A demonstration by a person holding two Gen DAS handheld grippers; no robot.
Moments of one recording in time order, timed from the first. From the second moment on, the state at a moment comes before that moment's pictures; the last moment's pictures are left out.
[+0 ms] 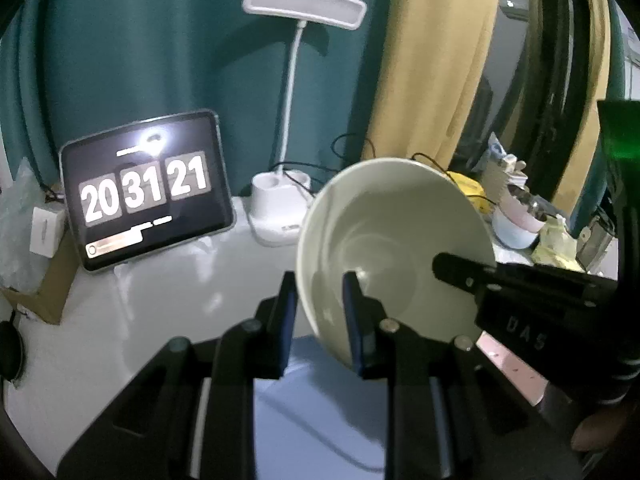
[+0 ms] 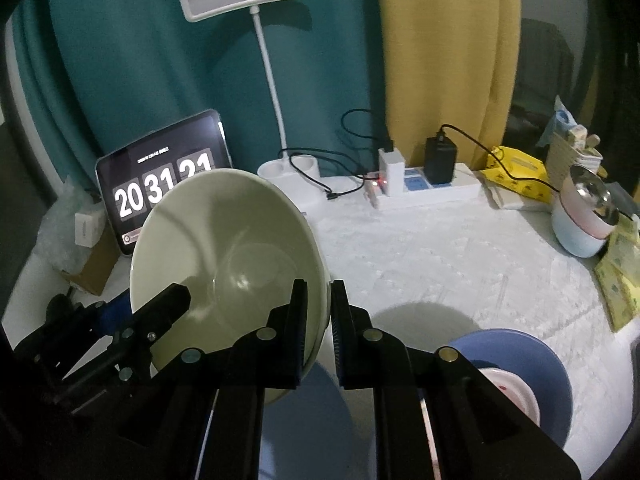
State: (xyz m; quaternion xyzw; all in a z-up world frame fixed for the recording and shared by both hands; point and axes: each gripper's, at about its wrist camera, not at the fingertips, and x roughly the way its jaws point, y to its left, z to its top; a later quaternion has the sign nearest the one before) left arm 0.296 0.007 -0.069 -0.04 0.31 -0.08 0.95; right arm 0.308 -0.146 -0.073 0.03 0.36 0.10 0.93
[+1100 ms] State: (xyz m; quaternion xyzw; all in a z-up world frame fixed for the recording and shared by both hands) left arm 0.262 -0.110 -0.072 0.00 0.33 -0.15 0.93; right arm 0.255 -0.264 -0.078 0.08 0.36 0.06 0.93
